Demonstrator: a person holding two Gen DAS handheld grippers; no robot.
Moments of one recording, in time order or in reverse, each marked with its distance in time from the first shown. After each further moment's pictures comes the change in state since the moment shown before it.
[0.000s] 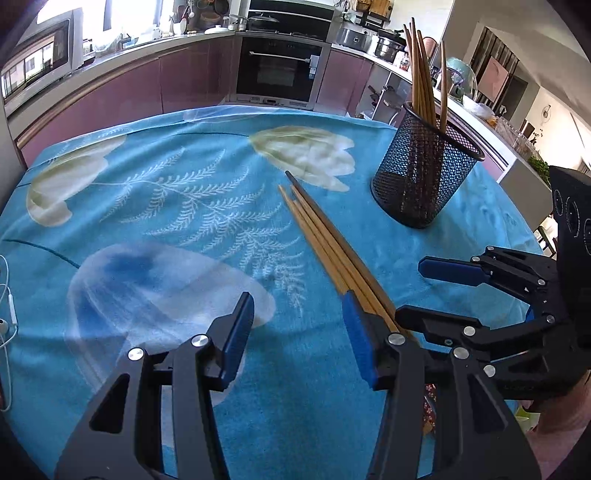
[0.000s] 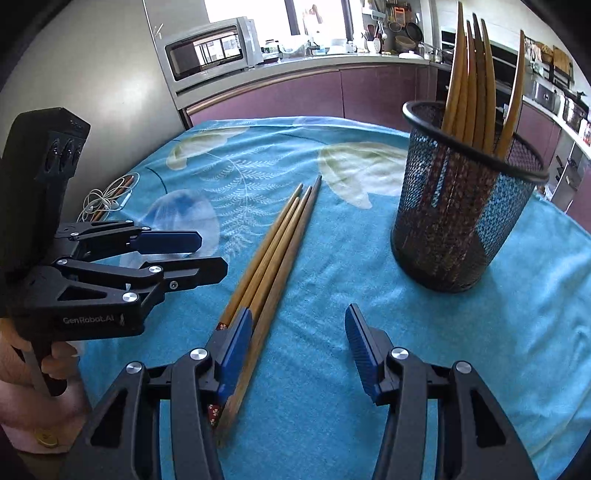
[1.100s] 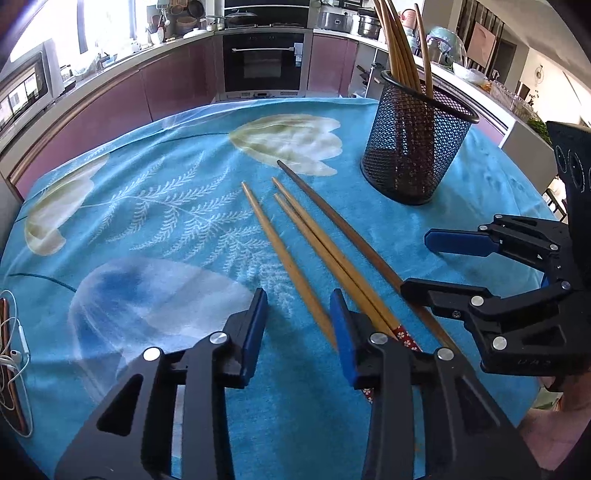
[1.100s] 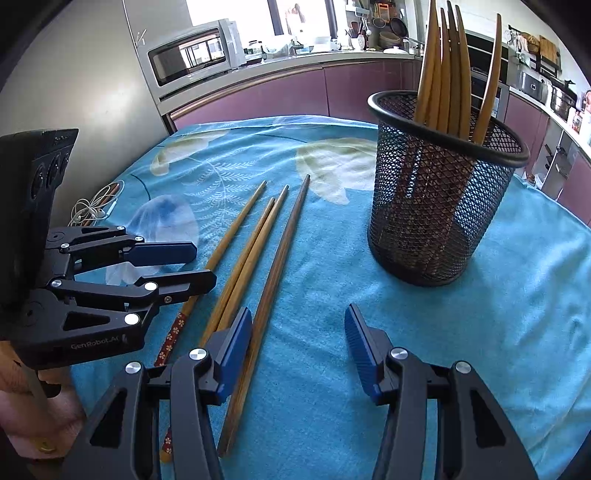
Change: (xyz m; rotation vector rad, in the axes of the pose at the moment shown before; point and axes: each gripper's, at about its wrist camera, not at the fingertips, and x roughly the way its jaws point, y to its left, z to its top) left arm 0.013 -0.019 0.004 0.123 0.047 0.050; right arm -0.001 -0.015 0.005 0.037 -0.003 -0.036
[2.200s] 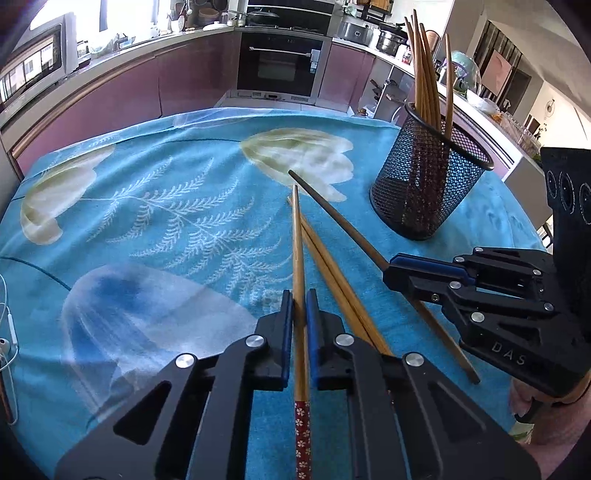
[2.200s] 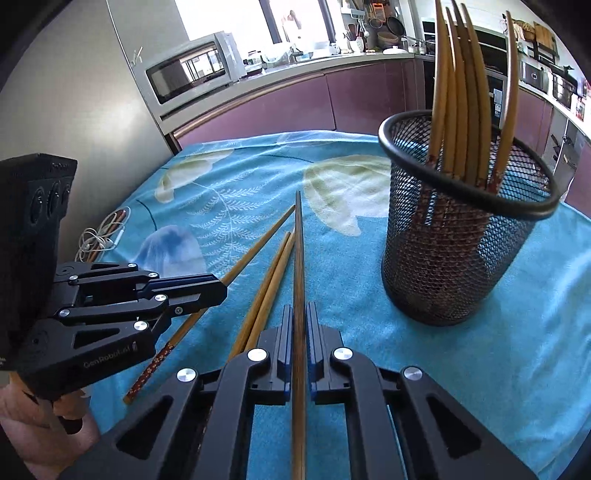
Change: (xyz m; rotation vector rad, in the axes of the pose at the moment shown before) left arm -0.002 0.010 0.014 -0.119 -0.028 -0.040; right arm 0.003 -0.001 0.024 0.054 -0.035 0.069
